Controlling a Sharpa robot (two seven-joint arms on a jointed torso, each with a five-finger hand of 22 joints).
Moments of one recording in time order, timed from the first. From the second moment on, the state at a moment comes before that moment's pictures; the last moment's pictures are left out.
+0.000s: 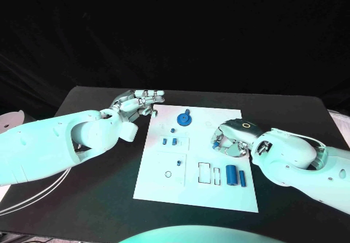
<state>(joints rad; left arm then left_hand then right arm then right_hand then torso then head) 1.20 -0.93 -0.04 1.60 0.10 -0.21 0.31 1.40 -0.15 0.47 -0.02 0.12 1.04 0.18 0.09 0.07 1.15 0.10 0.22 0.11 1.29 0.01 1.12 0.76 0.16 1.27 0.10 0.59 0.90 1.06 -0.94 0.01 1.76 -1.79 -0.22 -0.22 1.39 -0.13 0.47 0.06 0.05 1.20 0.10 0.11 0.11 1.21 0.05 0.15 0.07 1.46 -0.02 1.36 1.22 0.07 1.41 0.09 1.36 1.21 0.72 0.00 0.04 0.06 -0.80</state>
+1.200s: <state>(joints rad) 1.19 -0.92 -0.04 1.58 0.10 -0.20 0.30 1.40 -0.15 0.47 -0.02 0.12 1.04 0.18 0.09 0.07 1.15 0.09 0.22 0.11 1.29 0.01 1.12 0.75 0.16 1.27 0.10 0.58 0.90 1.03 -0.80 0.01 1.89 -1.70 -0.26 -0.17 1.40 -0.12 0.48 0.06 0.05 1.20 0.10 0.10 0.11 1.21 0.05 0.13 0.07 1.46 -0.02 1.36 1.22 0.07 1.41 0.09 1.36 1.21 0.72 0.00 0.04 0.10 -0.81</state>
